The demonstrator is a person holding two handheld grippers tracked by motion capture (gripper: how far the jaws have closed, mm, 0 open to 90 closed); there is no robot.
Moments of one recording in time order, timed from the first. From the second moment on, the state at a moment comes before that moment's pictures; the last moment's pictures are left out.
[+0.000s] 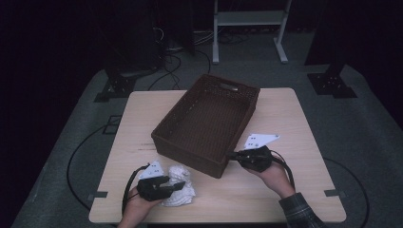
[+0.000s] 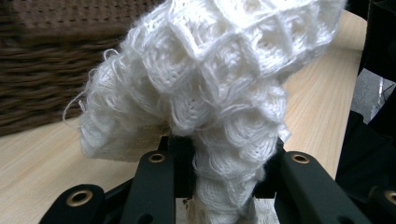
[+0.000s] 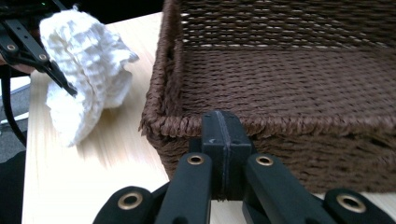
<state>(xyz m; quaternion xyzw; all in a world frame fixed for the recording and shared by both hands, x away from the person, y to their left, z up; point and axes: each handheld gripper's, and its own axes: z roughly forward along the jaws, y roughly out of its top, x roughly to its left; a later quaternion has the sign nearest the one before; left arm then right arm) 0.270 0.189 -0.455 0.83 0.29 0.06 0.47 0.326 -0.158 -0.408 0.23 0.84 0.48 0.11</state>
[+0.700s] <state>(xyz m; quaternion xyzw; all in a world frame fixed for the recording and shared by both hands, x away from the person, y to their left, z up) 0.271 0.189 -0.456 0.84 0.29 0.05 0.46 0.332 -0.088 -0.408 0.19 0.85 0.48 0.10</state>
